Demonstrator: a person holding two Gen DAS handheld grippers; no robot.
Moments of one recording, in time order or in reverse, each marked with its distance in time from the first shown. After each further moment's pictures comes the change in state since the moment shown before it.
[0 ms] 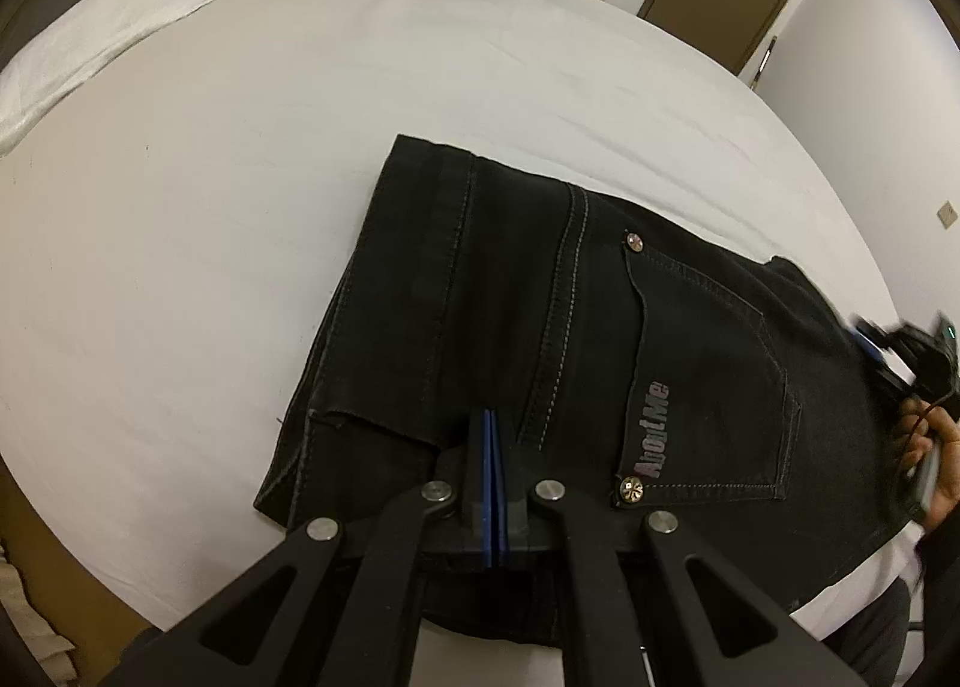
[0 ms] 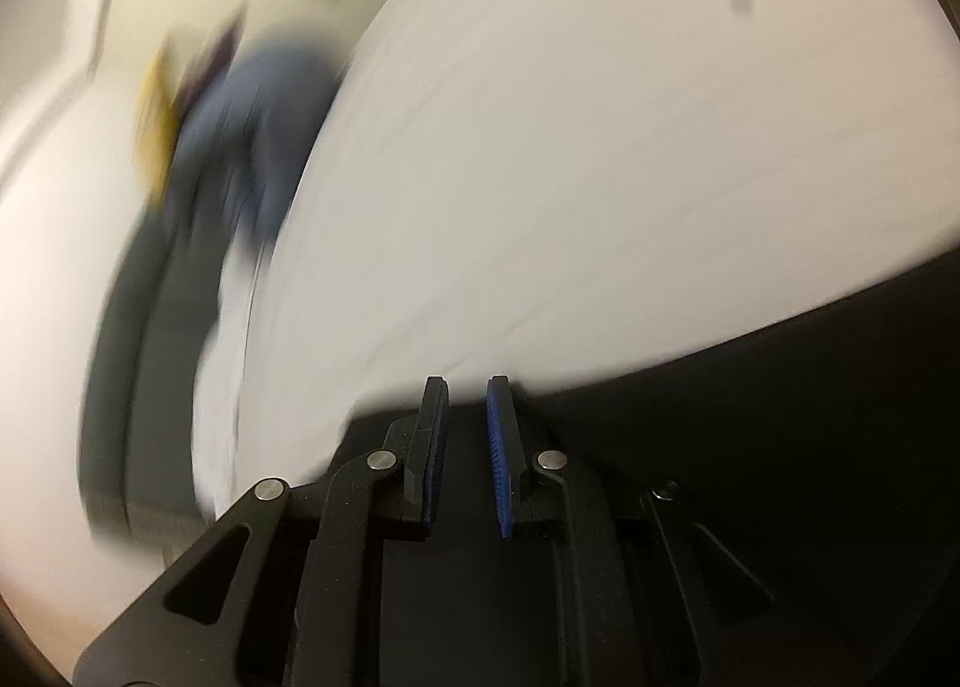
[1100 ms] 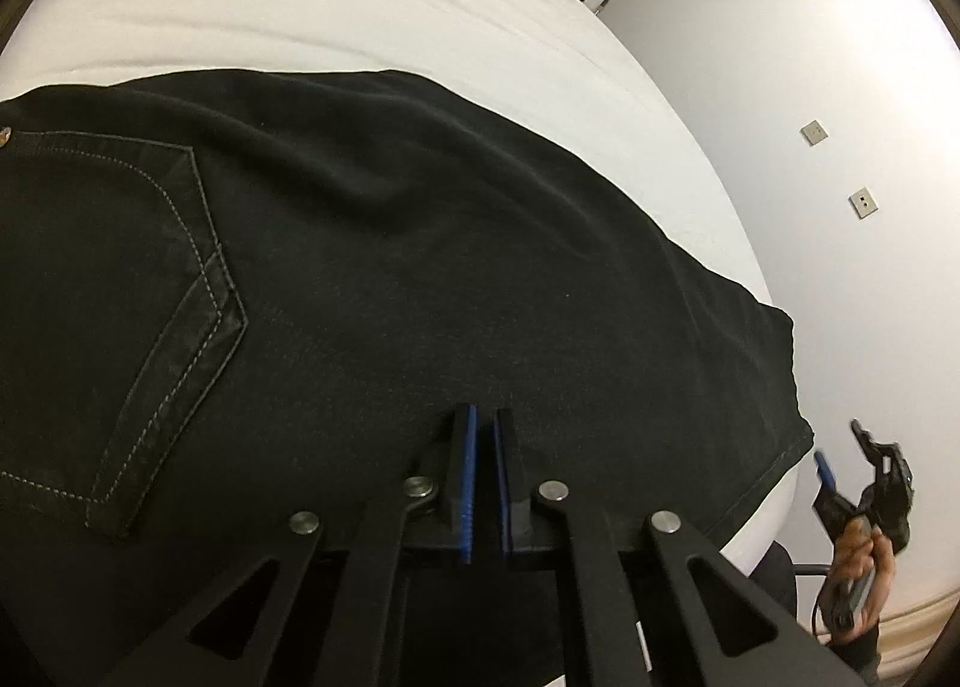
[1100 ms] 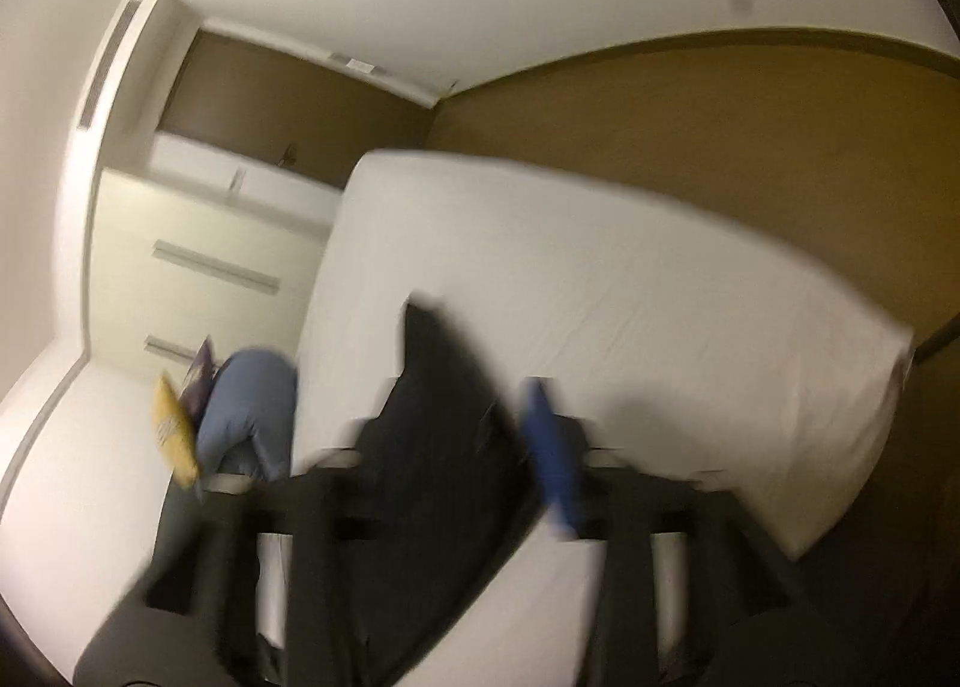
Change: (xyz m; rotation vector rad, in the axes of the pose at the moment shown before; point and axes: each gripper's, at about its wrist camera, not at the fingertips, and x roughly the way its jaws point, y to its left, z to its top) left arm 0.068 -0.240 -0.037 0.100 0.171 -0.405; right arm -0.315 -0.203 -0.056 0.298 -0.476 0.020
